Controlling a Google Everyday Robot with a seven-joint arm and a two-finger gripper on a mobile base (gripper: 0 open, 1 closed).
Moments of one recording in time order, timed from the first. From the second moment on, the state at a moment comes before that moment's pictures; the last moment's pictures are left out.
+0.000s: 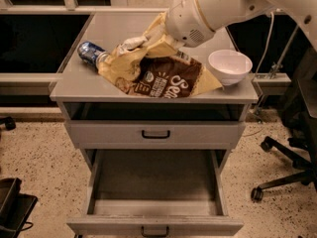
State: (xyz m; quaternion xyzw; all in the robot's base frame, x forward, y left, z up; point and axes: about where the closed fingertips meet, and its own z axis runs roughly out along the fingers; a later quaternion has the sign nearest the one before) arm 0.562 0.019 0.993 -0.69 0.57 0.15 0.43
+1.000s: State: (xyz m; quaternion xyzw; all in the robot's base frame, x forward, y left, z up) arm 0.662 0.055 0.957 -0.70 0.54 0.18 0.44
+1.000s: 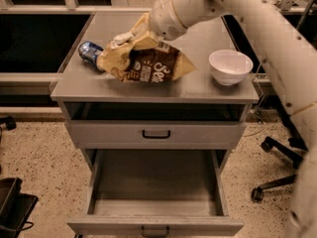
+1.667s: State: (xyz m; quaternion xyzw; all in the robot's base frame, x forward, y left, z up) arm 0.706 0.076 0.958 -0.71 0.53 0.16 0.43
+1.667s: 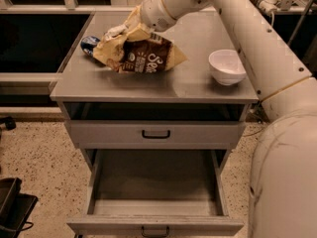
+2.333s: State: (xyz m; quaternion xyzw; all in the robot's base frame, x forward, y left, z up) arm 0.706 0.076 0.958 -0.71 0.53 0.16 0.43
